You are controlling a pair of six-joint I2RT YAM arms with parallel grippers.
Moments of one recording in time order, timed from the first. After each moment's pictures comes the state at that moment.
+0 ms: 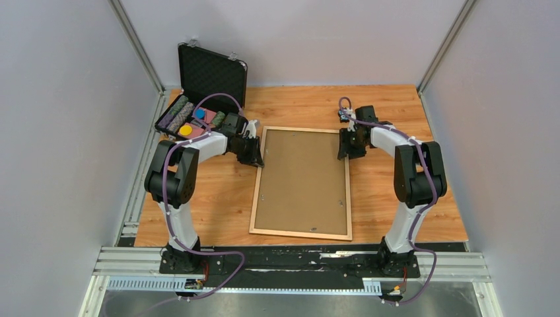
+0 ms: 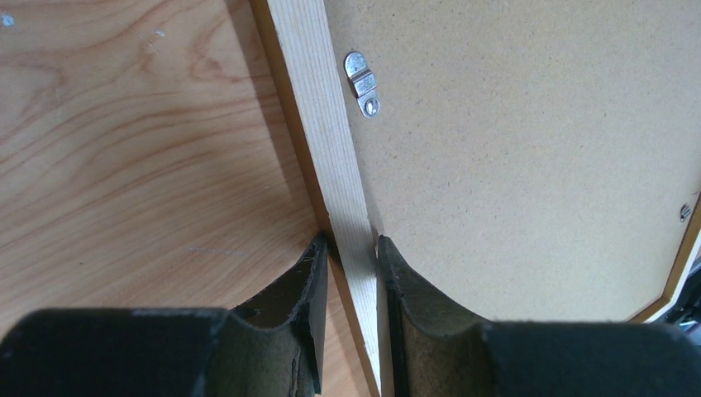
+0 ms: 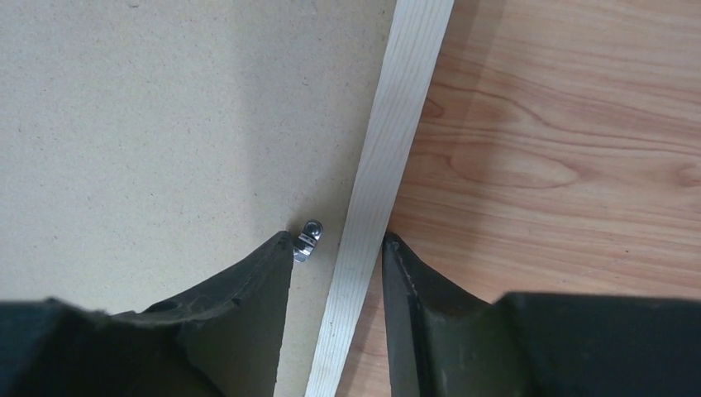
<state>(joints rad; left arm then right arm) -0.34 1.89 1.17 -0.35 0.43 -0.25 0.14 1.90 1.25 -0.47 -0.21 0.10</state>
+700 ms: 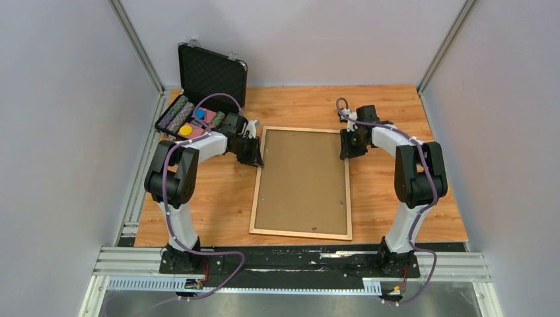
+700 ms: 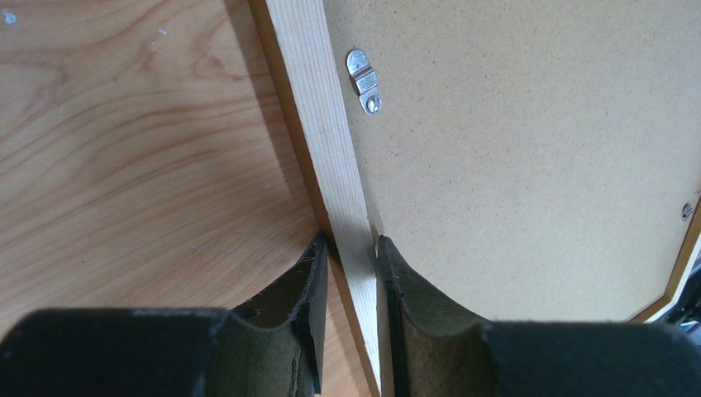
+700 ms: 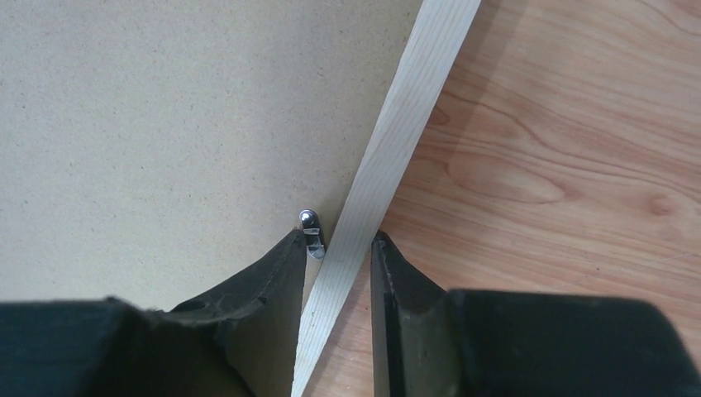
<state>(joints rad) -0.34 1.89 1.17 -0.36 0.42 -0.25 0.14 1.89 1.25 -0.48 -0.24 -0.03</state>
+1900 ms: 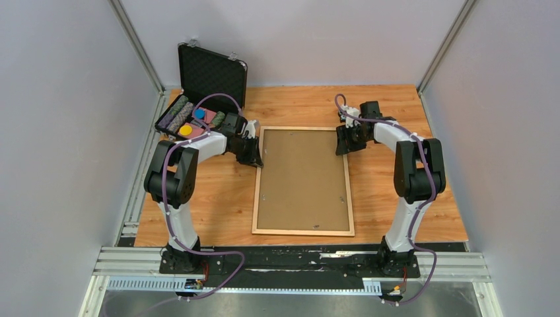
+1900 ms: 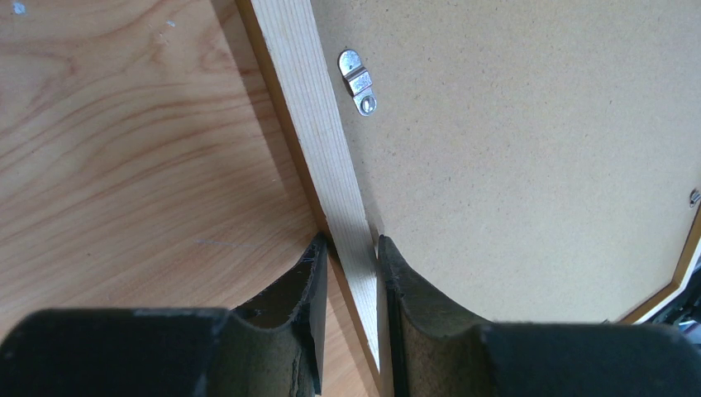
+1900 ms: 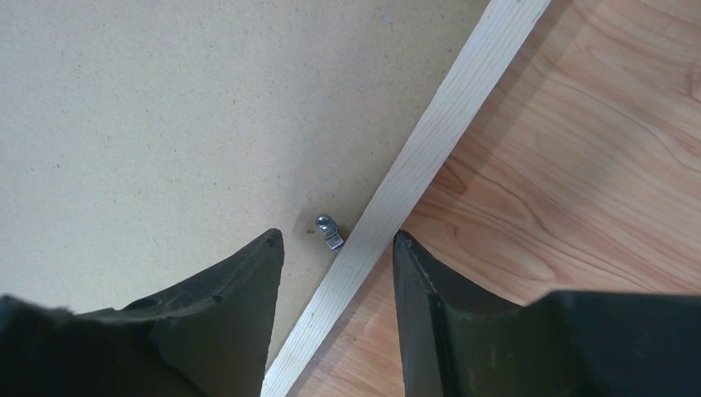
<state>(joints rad) -0.33 1.89 1.17 -0.37 0.42 -0.25 0.10 1.94 1.32 -0.49 -0.40 -0.20</state>
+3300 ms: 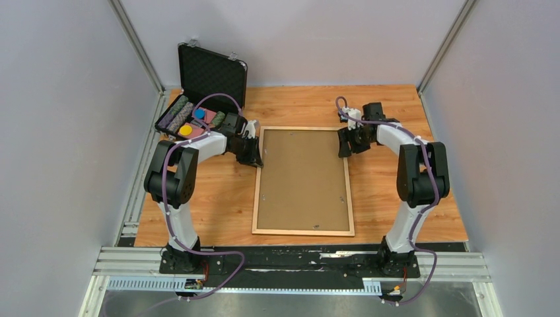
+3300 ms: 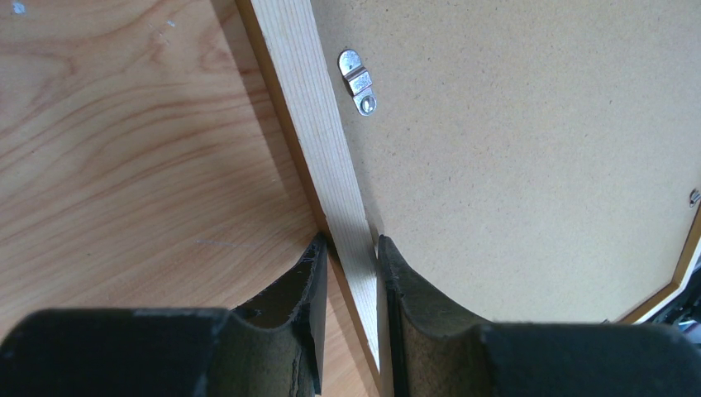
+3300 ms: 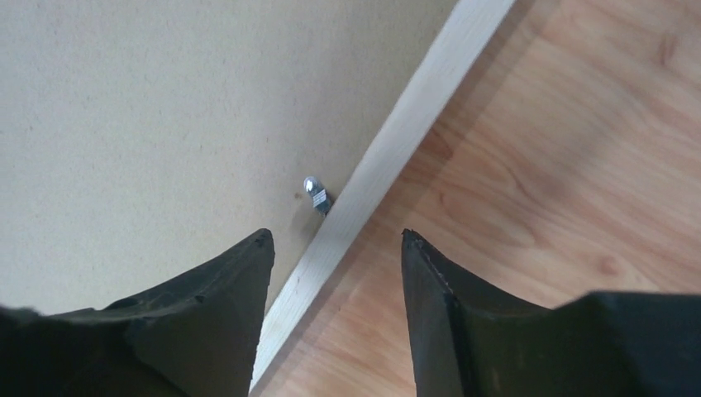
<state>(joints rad) -0.33 1.89 1.17 -0.37 0.42 -0.24 0.08 1.91 1.30 -0.50 -0.38 -0.27</state>
